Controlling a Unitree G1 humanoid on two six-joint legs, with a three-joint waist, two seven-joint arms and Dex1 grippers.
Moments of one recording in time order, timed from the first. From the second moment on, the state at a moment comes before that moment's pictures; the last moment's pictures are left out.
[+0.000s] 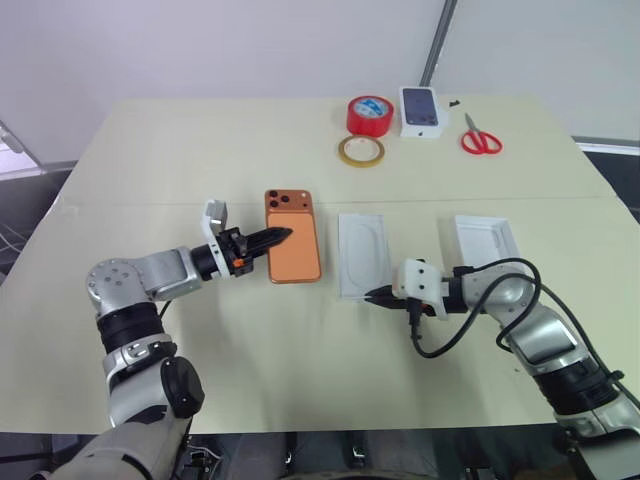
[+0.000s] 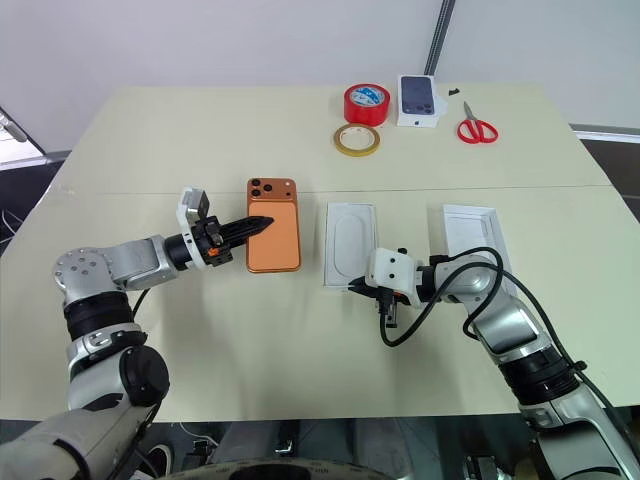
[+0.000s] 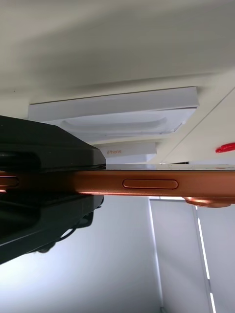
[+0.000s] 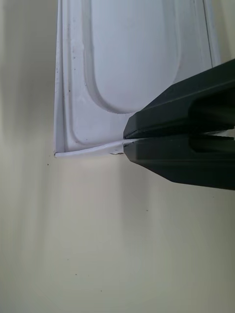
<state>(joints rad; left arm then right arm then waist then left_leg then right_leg) -0.68 0.25 0.66 0.33 -1.11 1.61 -0.29 -0.32 -0.71 0.25 -0.14 0.10 0.24 1.09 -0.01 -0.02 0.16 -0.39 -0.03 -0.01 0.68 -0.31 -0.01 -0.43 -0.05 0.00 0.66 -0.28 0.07</state>
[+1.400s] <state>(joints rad) -0.52 0.17 0.52 0.18 -1.14 1.54 -0.24 -0.32 -0.77 0.11 -0.08 0.20 0.23 1.05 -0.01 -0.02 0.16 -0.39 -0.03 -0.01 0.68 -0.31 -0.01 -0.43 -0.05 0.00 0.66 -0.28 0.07</state>
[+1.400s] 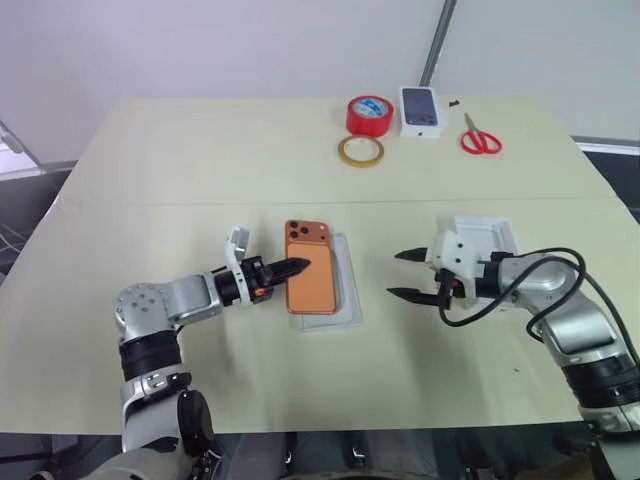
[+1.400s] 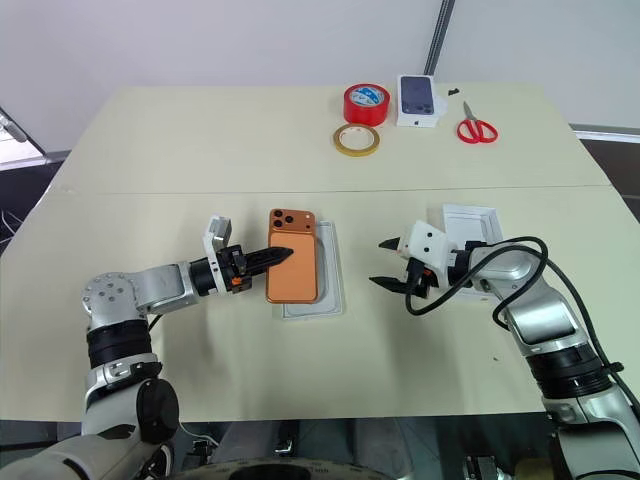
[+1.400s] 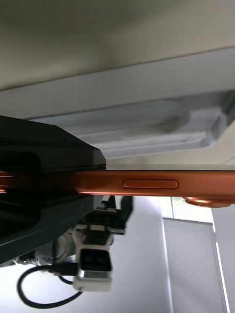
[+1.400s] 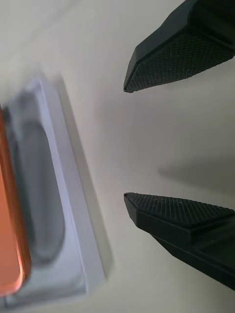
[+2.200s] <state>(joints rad) -0.53 0.43 0.40 0.00 -1.26 1.60 -0.29 -0.36 -0.69 0.13 -0.05 0.17 0.20 1.04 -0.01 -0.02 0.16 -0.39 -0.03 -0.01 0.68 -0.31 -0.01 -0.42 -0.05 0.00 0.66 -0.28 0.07</state>
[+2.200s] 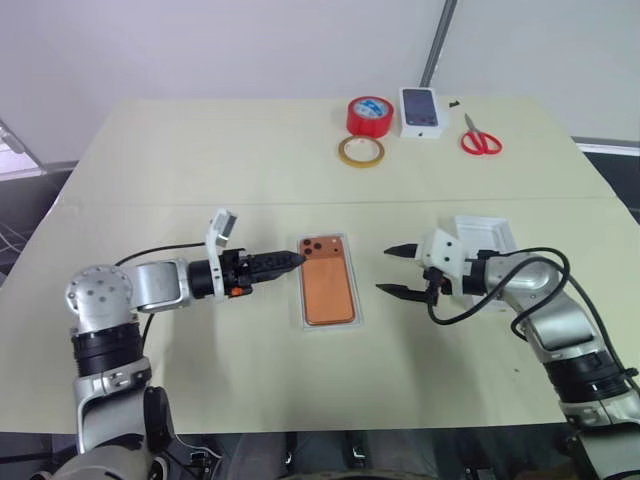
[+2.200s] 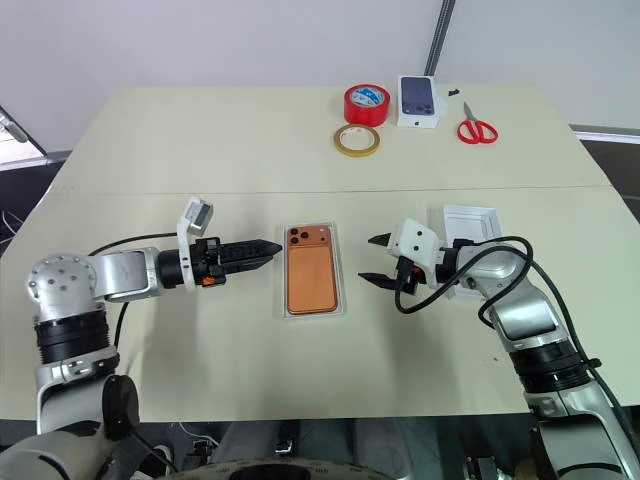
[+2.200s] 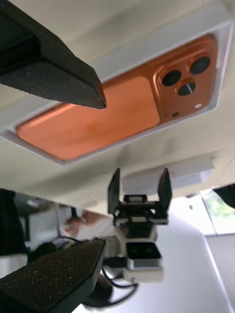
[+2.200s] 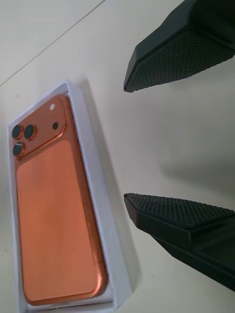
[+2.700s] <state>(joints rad) -0.38 0.62 -0.18 -0.13 -0.58 0.83 -0.64 -0.38 -0.67 0.22 0.02 0.05 0.13 1.01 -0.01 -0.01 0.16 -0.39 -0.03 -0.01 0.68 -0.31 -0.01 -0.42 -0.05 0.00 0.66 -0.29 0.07</state>
